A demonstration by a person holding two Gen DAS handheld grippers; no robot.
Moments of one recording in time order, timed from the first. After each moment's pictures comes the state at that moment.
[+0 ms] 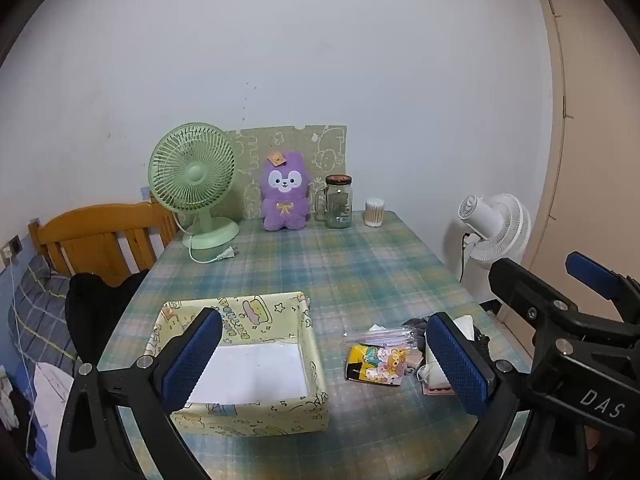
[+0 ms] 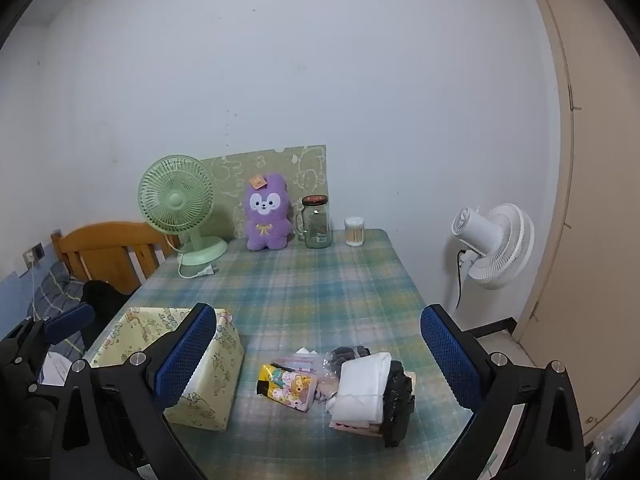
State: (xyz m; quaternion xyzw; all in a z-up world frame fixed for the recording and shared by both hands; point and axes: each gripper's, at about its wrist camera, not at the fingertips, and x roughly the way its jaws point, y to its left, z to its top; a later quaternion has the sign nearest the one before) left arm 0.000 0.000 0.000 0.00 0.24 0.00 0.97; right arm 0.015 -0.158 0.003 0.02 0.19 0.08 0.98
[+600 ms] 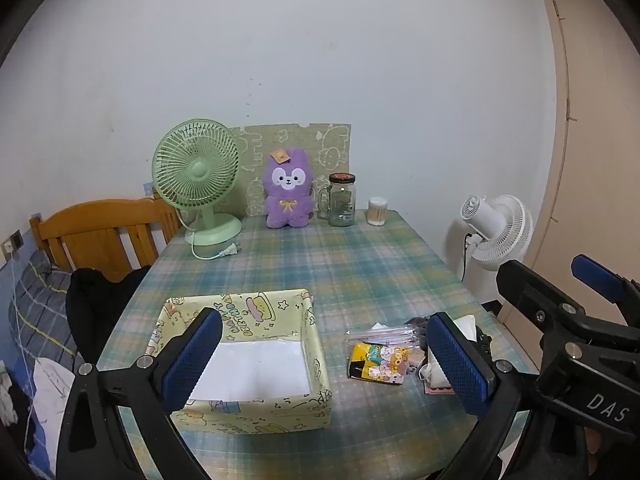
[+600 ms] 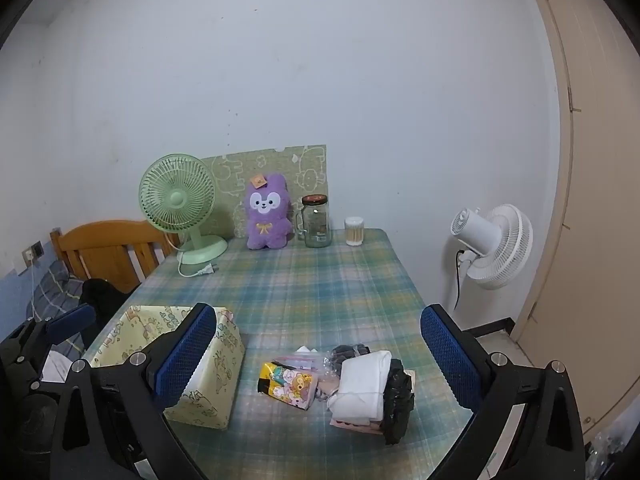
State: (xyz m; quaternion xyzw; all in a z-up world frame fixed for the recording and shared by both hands) left arm 0.002 0.002 -0.001 0.00 0.25 0.00 0.97; right arm 0.018 -0.157 0.002 0.01 0.20 0.08 0.98
